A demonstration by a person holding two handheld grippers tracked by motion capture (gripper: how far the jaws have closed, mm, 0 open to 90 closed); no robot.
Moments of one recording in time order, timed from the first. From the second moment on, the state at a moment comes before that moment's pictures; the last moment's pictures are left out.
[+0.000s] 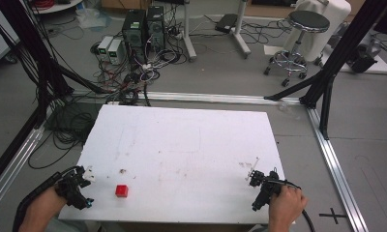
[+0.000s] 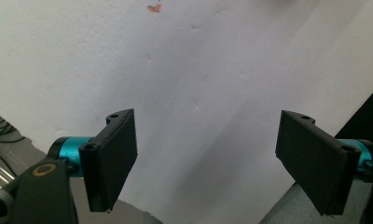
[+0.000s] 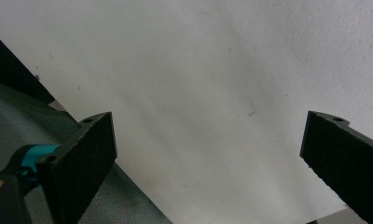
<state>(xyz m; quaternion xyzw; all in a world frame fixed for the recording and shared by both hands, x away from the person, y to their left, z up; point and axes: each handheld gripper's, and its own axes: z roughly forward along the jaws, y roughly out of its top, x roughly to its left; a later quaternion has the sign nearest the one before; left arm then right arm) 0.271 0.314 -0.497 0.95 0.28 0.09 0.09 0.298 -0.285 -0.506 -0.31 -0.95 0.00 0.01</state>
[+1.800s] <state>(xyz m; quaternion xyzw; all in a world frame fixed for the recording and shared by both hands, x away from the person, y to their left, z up) 0.299 0.275 -0.478 0.99 0.14 0.05 0.08 0.297 -0.281 -0.505 -0.31 -0.95 0.00 0.01</state>
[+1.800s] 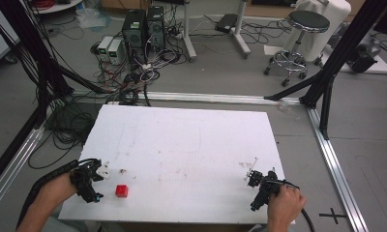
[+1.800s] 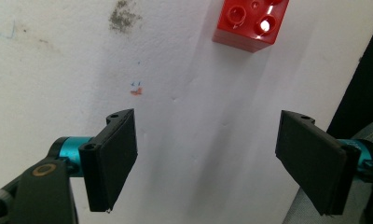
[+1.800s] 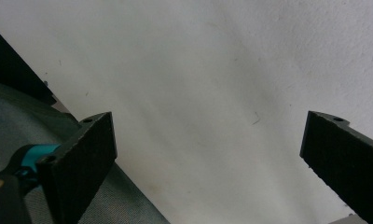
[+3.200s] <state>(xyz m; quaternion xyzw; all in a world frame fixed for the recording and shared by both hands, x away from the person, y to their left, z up) 0.310 0.209 -0.496 1.00 0.00 0.00 0.05 0.297 -0.280 -0.506 -0.30 -0.95 0.00 0.01</state>
